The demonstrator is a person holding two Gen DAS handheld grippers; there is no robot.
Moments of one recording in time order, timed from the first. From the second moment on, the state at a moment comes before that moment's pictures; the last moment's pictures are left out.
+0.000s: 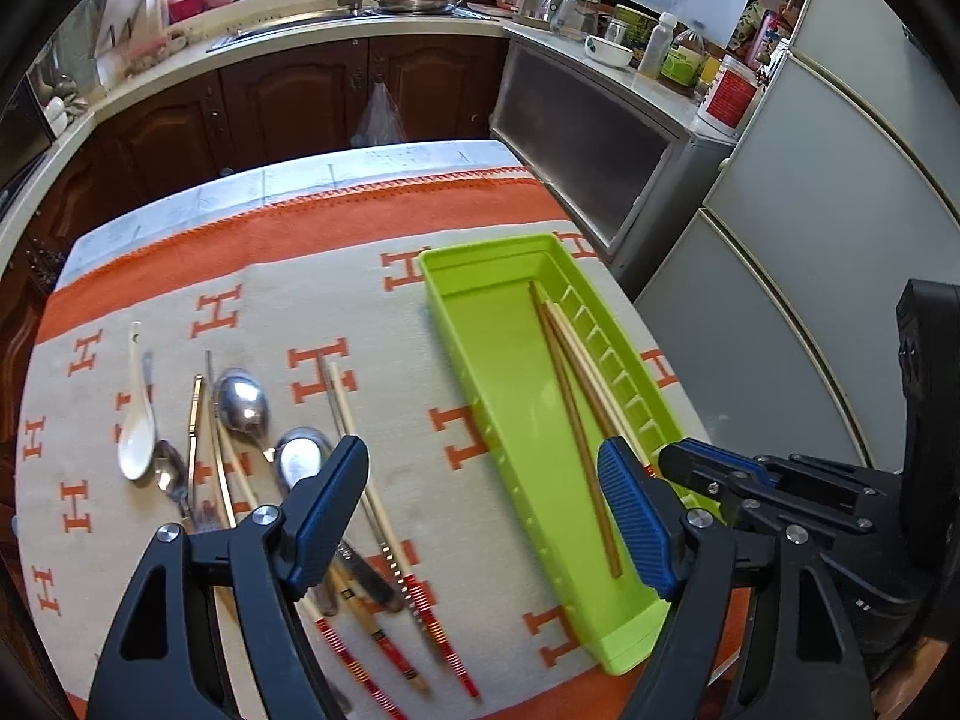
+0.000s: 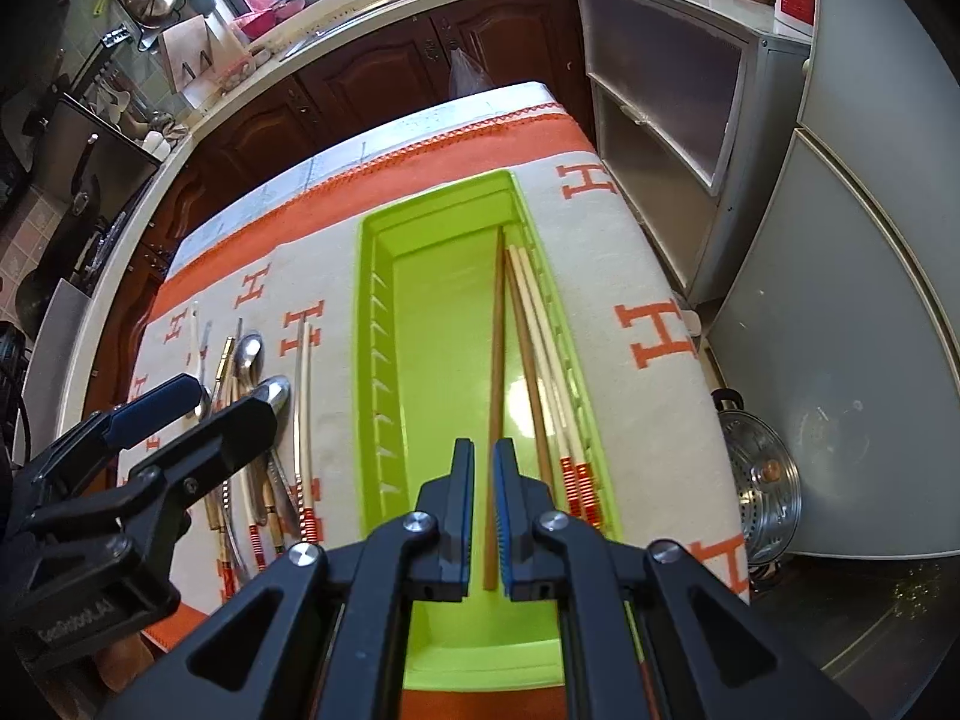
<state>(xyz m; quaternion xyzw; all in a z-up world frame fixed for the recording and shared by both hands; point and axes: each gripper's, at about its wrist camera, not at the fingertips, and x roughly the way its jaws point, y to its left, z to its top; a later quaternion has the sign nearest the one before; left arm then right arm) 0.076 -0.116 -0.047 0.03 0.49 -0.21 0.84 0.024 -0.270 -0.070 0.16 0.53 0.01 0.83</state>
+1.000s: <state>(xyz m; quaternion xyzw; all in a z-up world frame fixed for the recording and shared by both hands) 0.051 0.090 -0.066 -0.04 0.50 -0.04 0.87 0.016 -0.176 -0.072 0.17 0.52 0.10 0.83</state>
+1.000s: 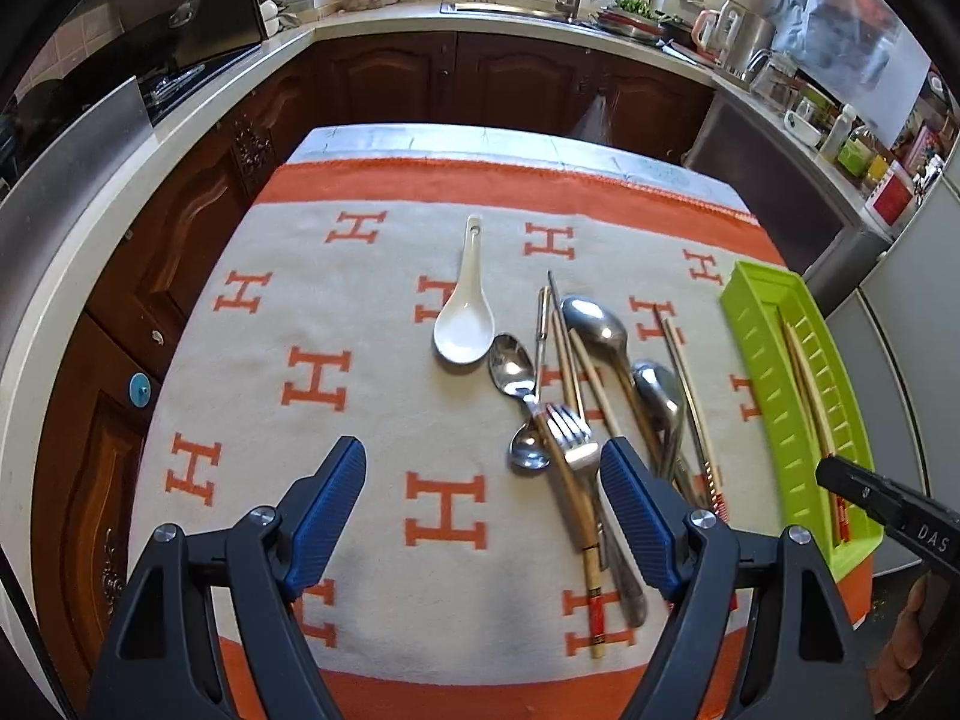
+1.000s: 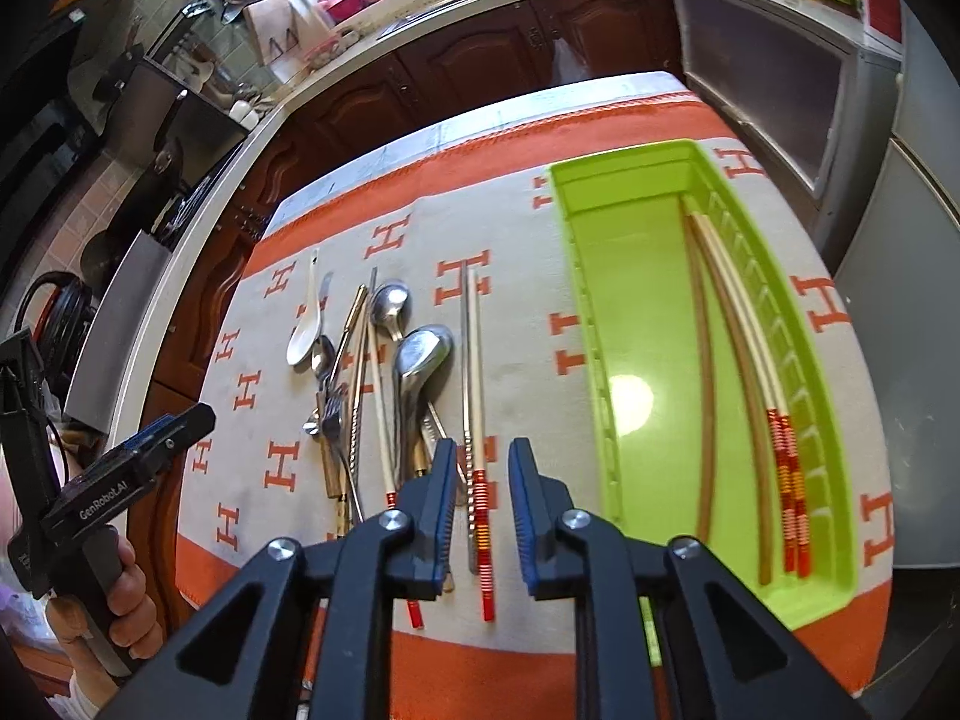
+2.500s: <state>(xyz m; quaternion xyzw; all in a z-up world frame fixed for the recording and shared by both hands) 0.126 0.094 -0.169 -0.28 0.56 -0.16 0.76 0.046 -0.108 -0.118 0.13 0.55 0.18 0.80</state>
